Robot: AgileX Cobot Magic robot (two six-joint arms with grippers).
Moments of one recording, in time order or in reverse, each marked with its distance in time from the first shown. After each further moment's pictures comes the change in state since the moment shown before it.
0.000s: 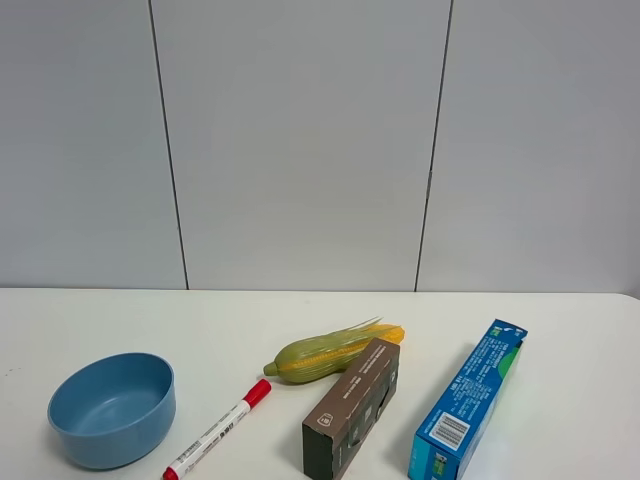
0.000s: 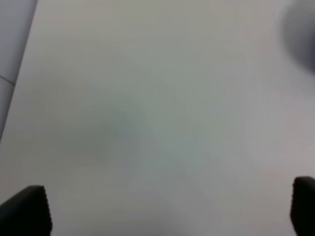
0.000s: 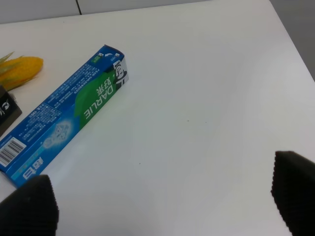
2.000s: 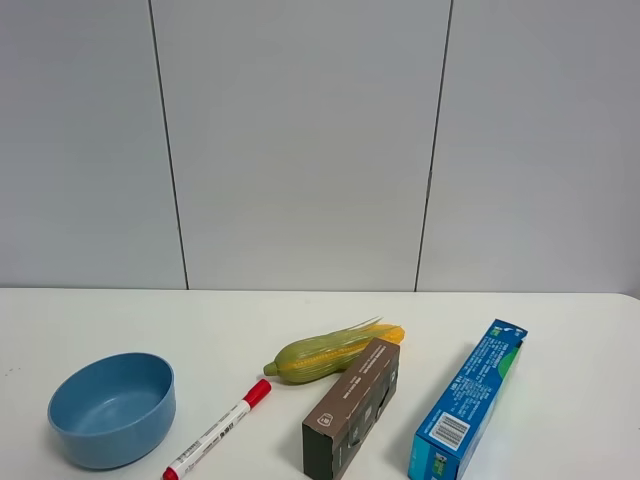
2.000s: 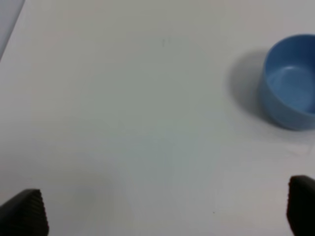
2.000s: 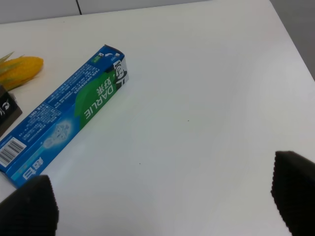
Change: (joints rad) left arm -0.106 -0.249 0.151 -0.048 -0.124 -0.068; right arm 0.000 0.000 0.000 0.000 0.000 0.000
